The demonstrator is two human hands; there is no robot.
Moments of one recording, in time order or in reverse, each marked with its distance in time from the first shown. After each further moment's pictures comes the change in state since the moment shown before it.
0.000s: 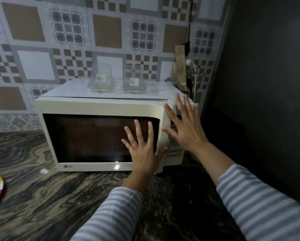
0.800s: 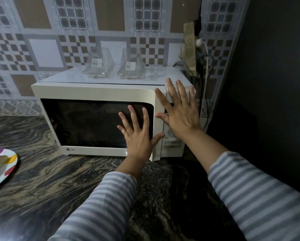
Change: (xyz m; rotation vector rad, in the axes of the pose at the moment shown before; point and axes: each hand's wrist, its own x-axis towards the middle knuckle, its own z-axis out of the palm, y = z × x) left_hand 0.011 0.009 0.019 0.135 -0.011 -0.081; right_hand 0.009 0.010 0.029 -0.026 0.094 -0.037
